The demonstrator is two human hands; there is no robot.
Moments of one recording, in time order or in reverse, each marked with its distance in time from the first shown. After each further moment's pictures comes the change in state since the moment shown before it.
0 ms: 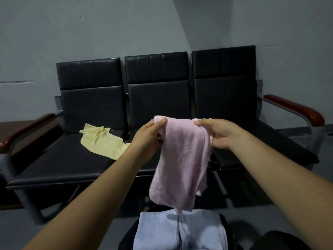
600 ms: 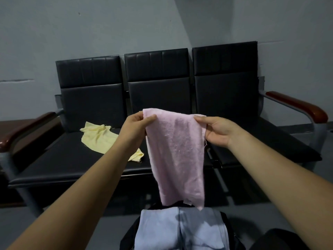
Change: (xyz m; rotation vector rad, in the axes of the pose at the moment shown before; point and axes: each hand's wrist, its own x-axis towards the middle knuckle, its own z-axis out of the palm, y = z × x) left_hand 0.005 0.019 -0.029 0.306 0.096 0.161; right_hand 0.004 0.004 0.001 0.112 -0.129 -0.074
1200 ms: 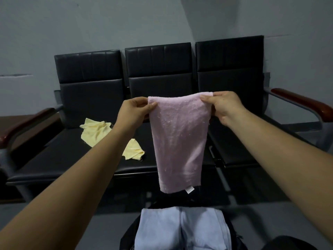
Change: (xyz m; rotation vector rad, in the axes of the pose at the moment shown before) left_hand 0.034 0.013 -0.006 0.212 0.075 0.135; right_hand 0.035 -0.037 0.011 -0.419 0.408 -0.294
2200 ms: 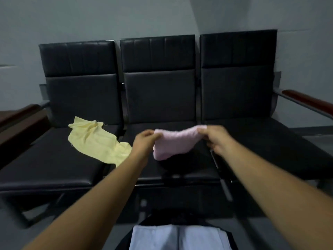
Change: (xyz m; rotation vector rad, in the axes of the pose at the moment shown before) left_hand 0.053 -0.135 0.059 -0.094 0.070 -0.341; right_hand 0.094 0.136 0.023 -0.085 -0.041 0.264
